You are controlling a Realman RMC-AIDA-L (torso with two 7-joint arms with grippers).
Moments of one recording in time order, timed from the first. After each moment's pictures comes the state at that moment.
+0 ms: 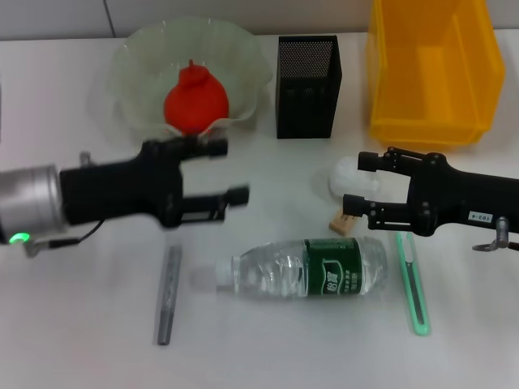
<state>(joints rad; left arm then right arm) -0.50 -2.00 1.06 0.47 1.56 1.57 -1.17 0.46 2.07 -0.74 -0.54 -1.84 -1.62 1.22</state>
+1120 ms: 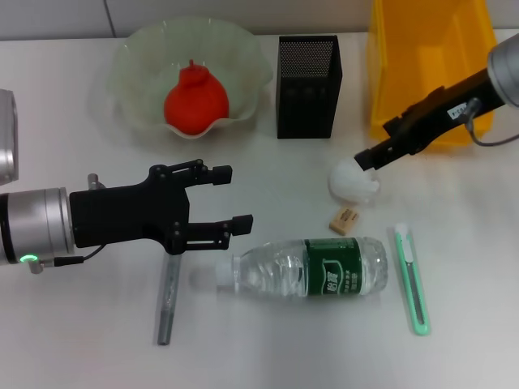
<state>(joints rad) -0.49 -2.02 1.05 0.46 1.63 1.55 -1.11 0.75 2.08 -1.05 -1.17 -2.52 -1.58 2.29</state>
